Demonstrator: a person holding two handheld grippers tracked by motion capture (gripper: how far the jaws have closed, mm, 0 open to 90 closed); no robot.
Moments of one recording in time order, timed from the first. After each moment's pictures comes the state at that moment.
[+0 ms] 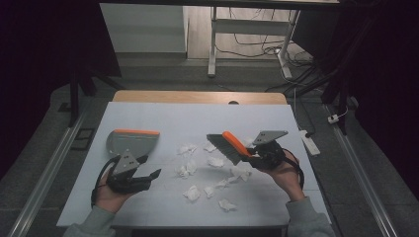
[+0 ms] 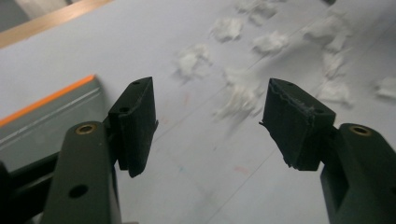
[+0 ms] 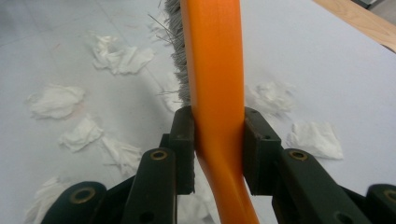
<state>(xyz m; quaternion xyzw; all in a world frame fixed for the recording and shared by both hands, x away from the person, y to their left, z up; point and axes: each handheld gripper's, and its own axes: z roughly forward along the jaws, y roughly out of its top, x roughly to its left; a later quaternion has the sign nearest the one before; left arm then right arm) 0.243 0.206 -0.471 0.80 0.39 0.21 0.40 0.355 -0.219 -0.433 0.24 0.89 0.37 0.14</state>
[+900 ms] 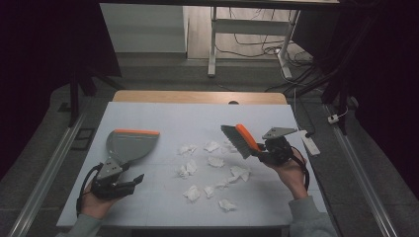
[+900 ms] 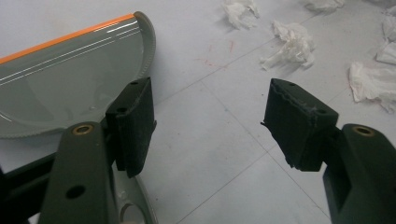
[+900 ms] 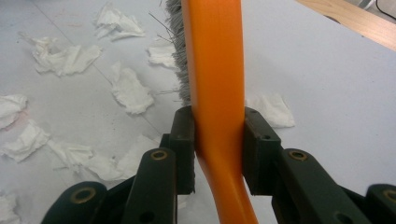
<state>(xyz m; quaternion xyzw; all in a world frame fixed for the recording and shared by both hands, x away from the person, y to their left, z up) 0.238 0.242 -0.501 0.78 0.44 0.20 0.39 0.371 -0.242 -0.439 0.31 0.87 0.35 0.17</state>
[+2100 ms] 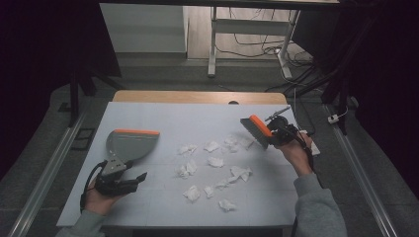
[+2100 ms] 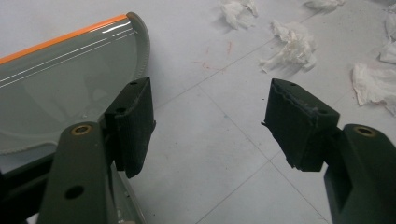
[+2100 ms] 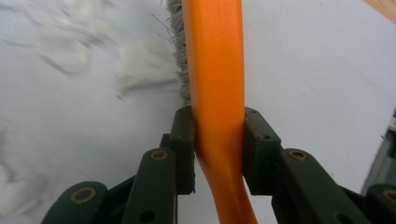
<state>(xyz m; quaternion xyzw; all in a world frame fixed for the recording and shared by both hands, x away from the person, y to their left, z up) 0.250 0.237 -0.503 0.79 0.43 0.19 0.38 0.448 -0.257 -0.444 0.39 0.88 0.15 0.20</state>
